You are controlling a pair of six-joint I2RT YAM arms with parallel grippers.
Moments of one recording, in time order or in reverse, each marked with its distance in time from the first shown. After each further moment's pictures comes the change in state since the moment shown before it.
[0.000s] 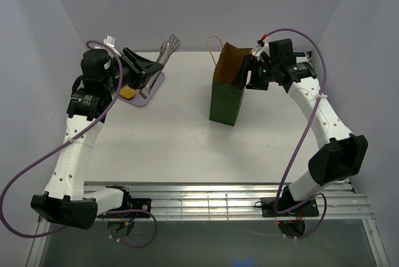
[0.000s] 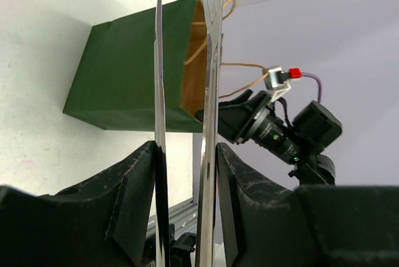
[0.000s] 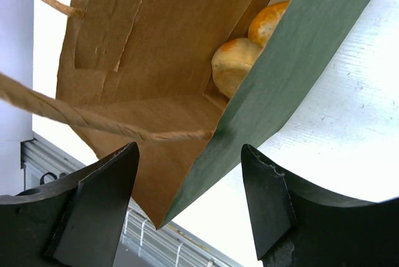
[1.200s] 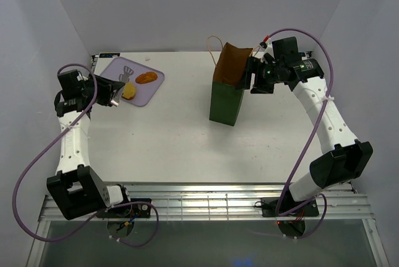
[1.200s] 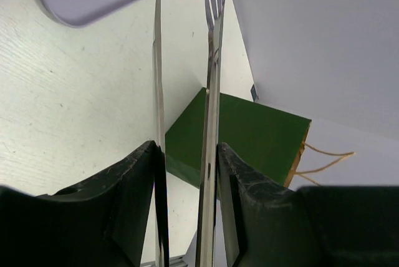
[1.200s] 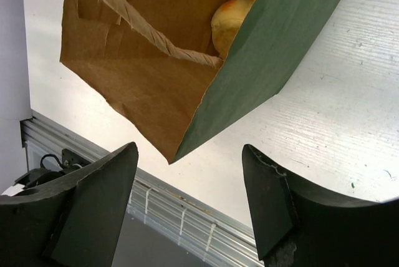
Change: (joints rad) left arm 0.483 0.070 -0.325 0.042 0.119 0.008; right arm 0.000 -0.029 0.084 -0.205 -0.005 -0.022
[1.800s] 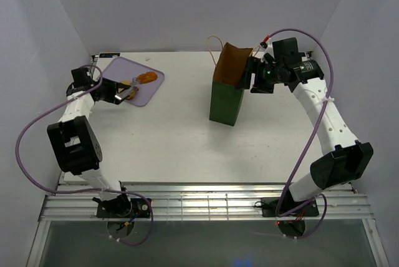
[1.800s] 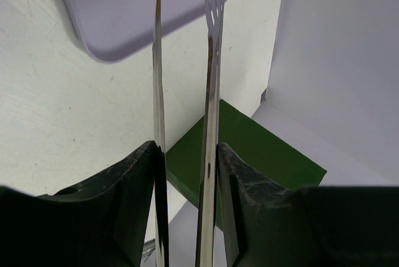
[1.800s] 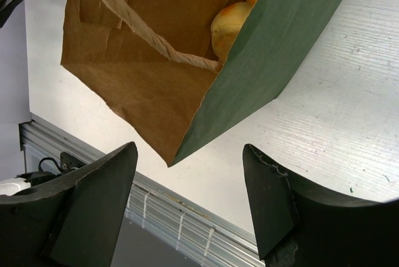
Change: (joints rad) left arm 0.018 0.425 0.075 0.101 0.077 -0.058; right arm 0.000 -0.009 -0.011 0.019 0.006 -0.002
